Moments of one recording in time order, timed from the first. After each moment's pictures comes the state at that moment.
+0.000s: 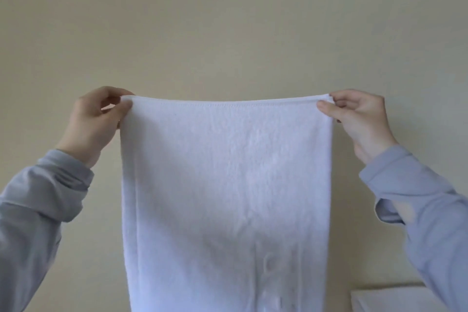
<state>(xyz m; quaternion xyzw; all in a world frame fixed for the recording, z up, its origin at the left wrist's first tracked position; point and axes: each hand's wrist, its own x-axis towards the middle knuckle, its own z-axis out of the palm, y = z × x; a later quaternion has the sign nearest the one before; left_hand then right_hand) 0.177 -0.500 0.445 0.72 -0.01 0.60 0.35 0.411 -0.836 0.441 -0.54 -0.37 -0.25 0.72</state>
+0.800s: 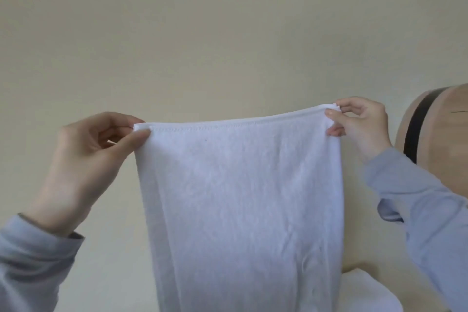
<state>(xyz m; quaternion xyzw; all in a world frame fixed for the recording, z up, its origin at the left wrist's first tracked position) 0.240 -0.654 0.431 0.72 -0.09 0.57 0.39 0.442 -0.998 0.443 -0.58 -0.24 -0.38 0.68</state>
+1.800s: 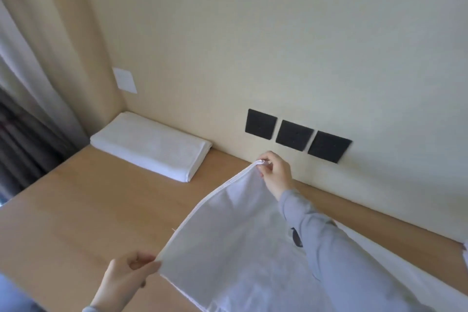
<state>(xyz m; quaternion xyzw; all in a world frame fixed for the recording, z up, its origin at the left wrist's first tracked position) -0.032 -0.503 -0.089 0.56 0.60 0.19 0.54 0.313 -0.501 -0.051 -0.78 -0.41 0.17 0.45</state>
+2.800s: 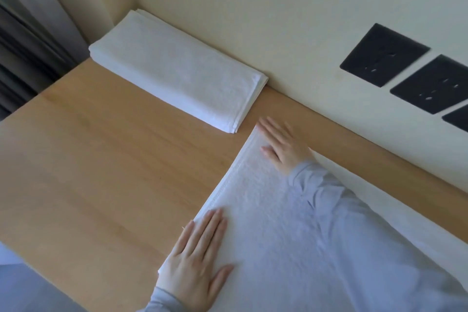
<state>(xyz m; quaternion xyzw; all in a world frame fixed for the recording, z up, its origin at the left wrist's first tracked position) -0.037 -0.482 -0.229 0.92 0.34 0.06 0.15 0.267 -0.393 -0.210 -0.68 -0.73 0.07 0.00</state>
